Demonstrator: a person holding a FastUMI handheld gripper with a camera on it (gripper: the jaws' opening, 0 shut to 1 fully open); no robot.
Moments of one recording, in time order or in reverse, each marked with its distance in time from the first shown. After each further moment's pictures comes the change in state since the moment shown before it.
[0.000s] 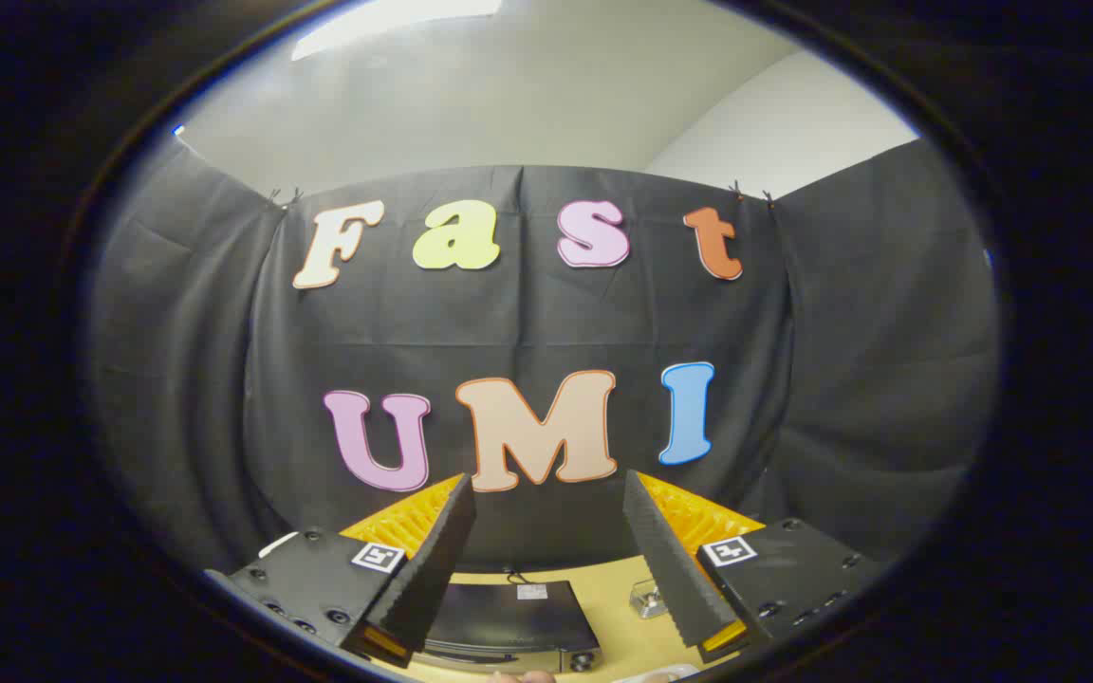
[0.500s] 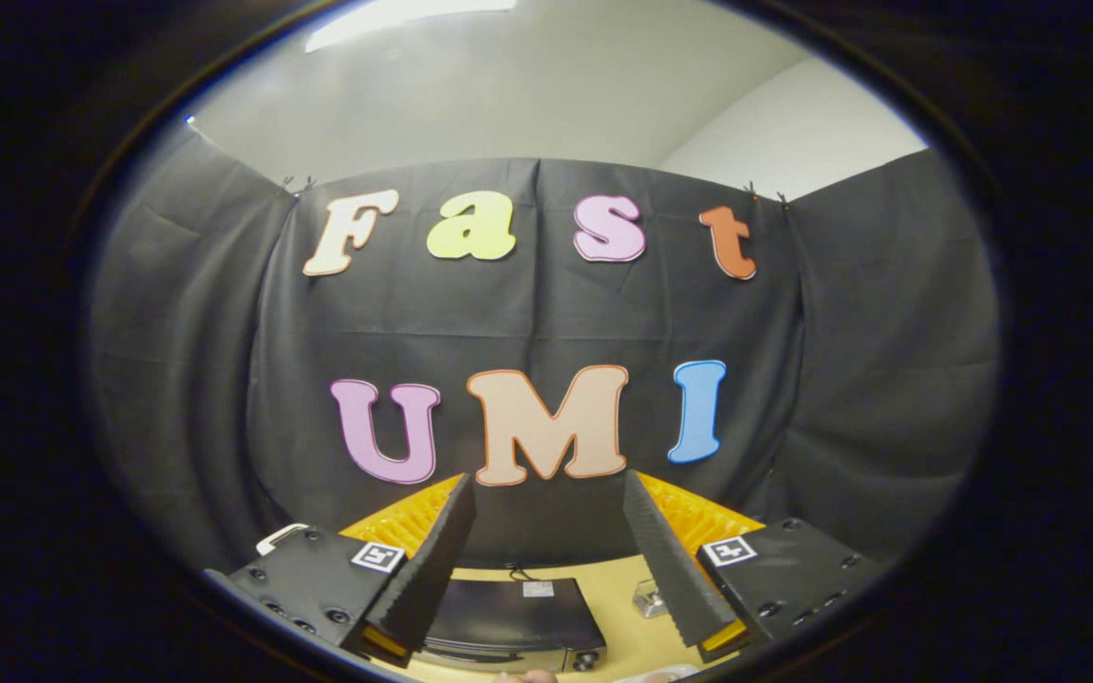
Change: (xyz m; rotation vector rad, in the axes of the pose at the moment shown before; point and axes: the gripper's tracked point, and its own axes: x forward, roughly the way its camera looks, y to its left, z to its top) arm 0.004 0.017 -0.005 -0.017 0.001 0.018
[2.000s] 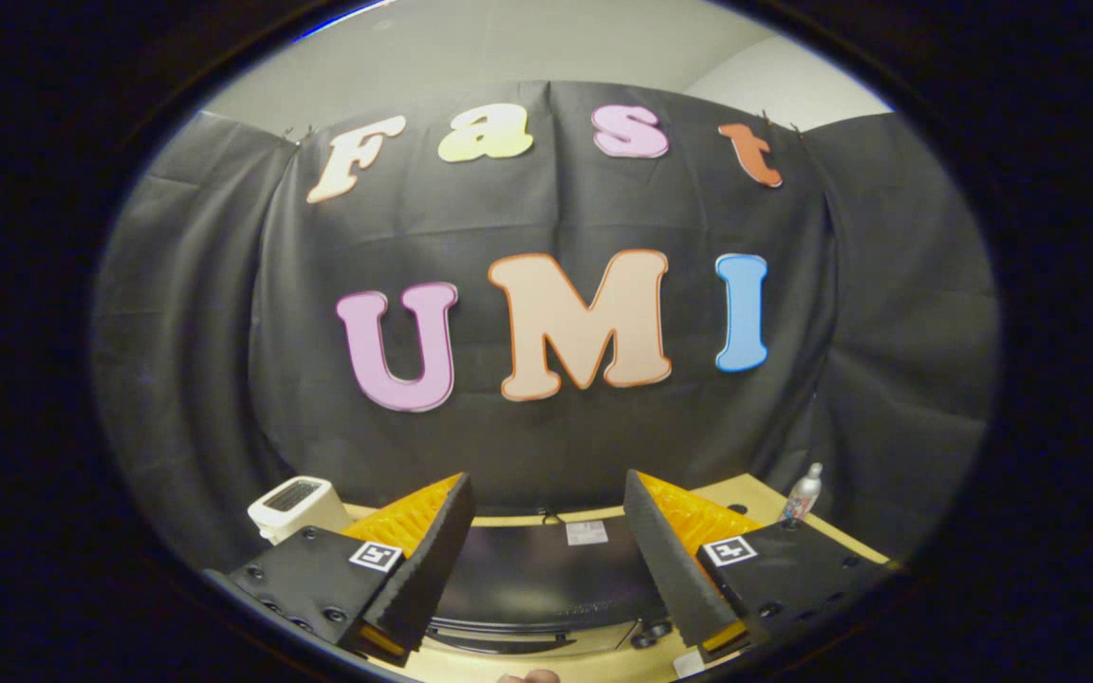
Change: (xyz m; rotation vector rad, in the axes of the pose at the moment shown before) arm 0.051 0.047 -0.201 0.020 0.235 0.043
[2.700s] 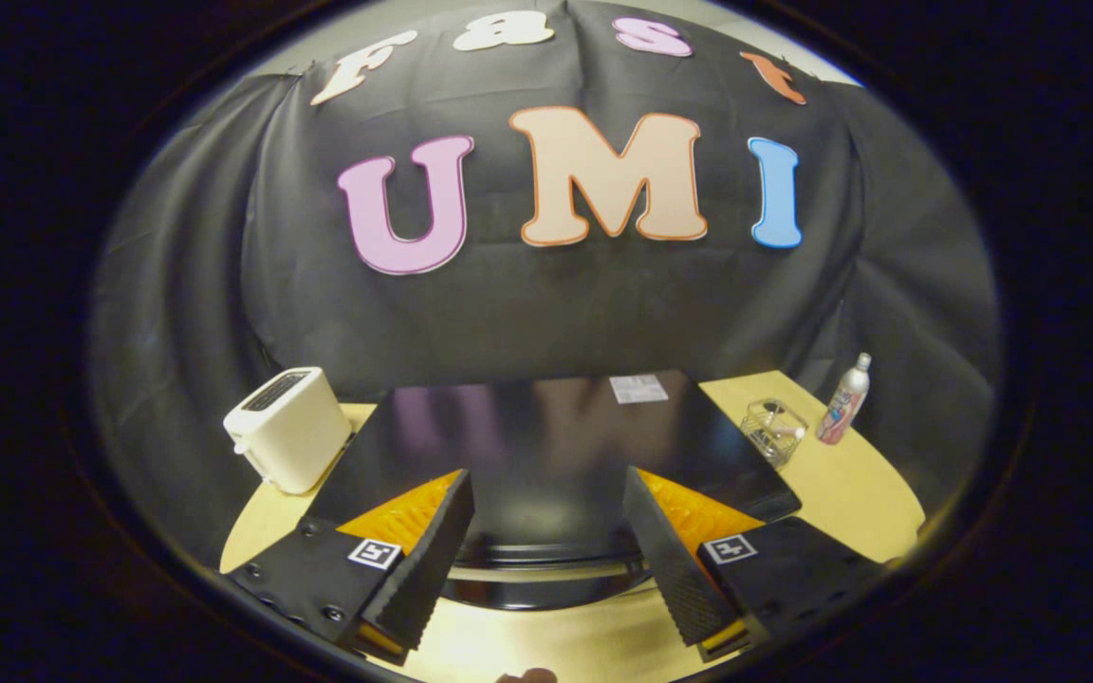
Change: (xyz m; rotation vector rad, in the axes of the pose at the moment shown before) arm 0.016 0.033 -0.157 -0.003 0.293 0.014
